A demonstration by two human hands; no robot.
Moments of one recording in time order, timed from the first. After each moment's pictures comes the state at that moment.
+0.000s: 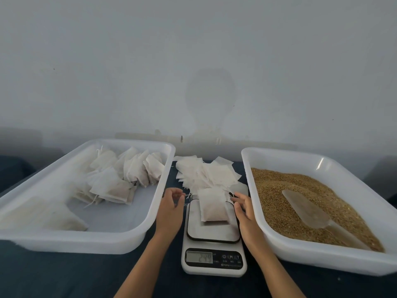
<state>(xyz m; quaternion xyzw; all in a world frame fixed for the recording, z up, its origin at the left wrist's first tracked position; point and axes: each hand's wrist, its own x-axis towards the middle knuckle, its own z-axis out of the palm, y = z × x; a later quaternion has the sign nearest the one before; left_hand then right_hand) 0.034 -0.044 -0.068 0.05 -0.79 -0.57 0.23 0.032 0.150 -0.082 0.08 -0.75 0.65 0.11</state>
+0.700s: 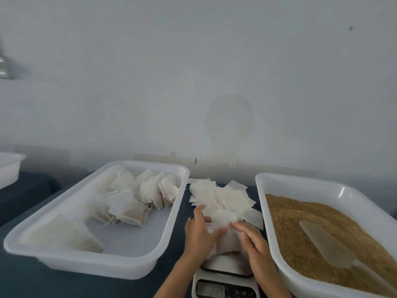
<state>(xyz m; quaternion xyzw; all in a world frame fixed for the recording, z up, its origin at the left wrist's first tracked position) 0.034 -0.012 -0.045 0.03 -0.83 -0.53 0.13 0.040 0.140 -0.062 0.19 -0.79 0.57 0.15</state>
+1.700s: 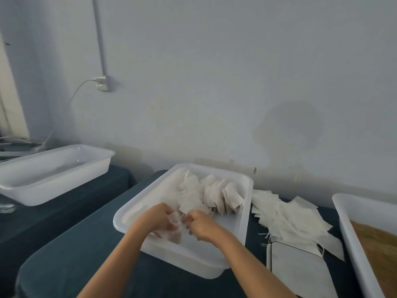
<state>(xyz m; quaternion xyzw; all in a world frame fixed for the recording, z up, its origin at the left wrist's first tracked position) 0.109 -0.252 0.034 0.22 -0.94 -0.24 -0.06 0.053 -0.115 0.019 0.32 -0.86 0.35 -0.21</state>
